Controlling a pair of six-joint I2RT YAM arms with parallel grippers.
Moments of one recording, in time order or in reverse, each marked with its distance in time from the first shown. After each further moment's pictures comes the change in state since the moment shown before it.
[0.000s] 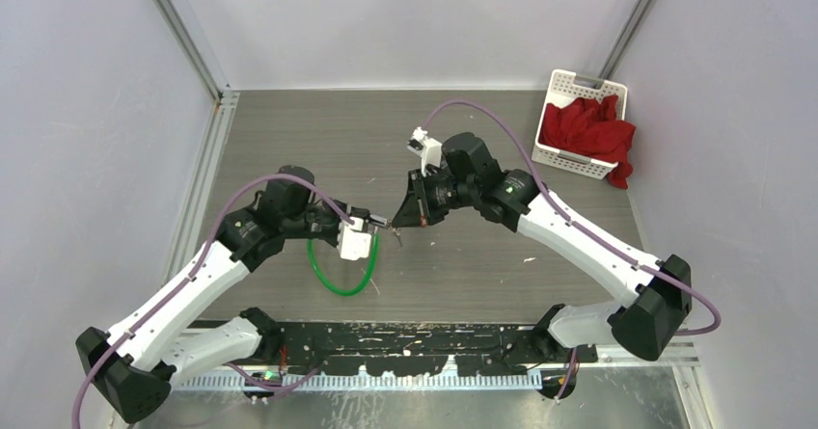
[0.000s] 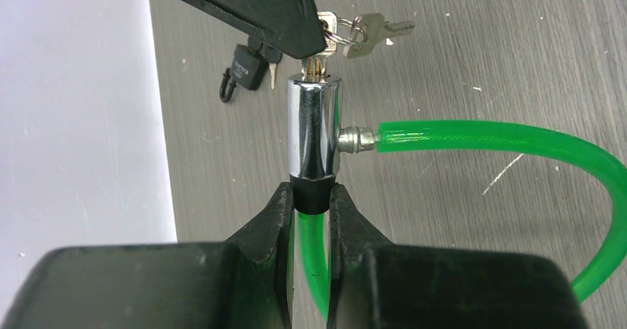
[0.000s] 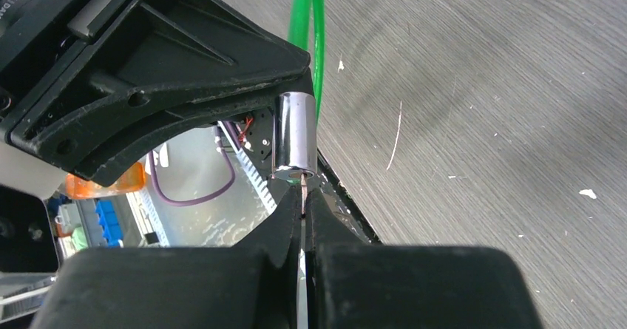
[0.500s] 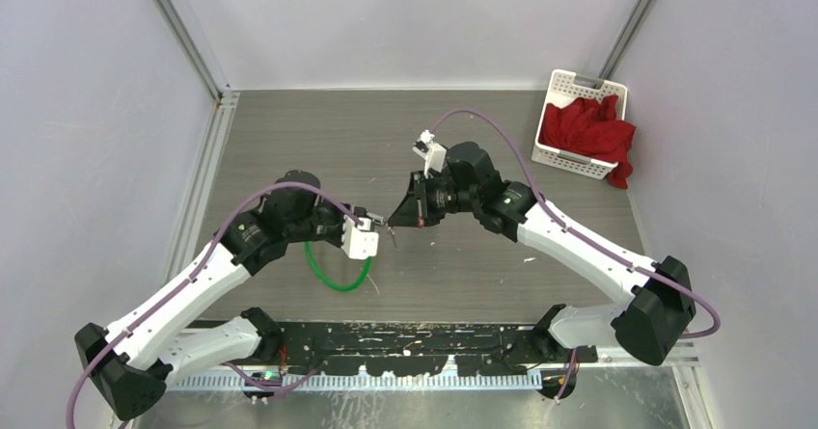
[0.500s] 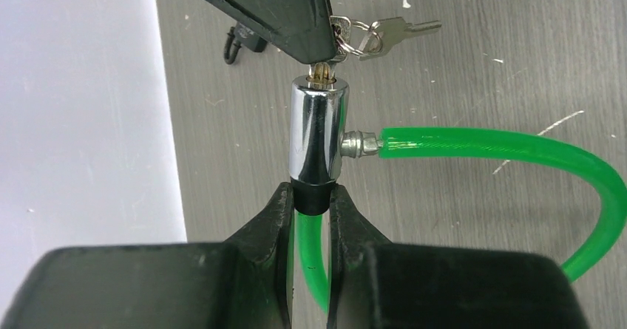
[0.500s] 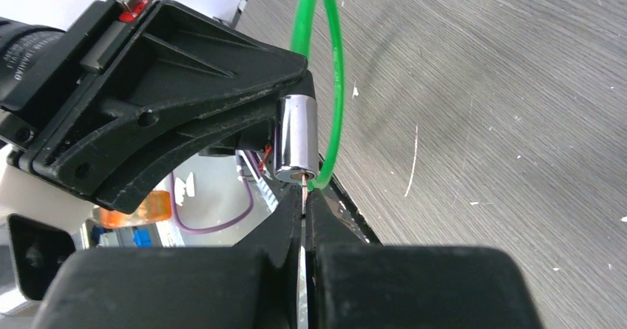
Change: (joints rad) left arm -0.076 0.004 0.003 -0.016 -0.196 -0.058; right arm -0.003 -0.023 -0.145 0.220 -0.002 0.130
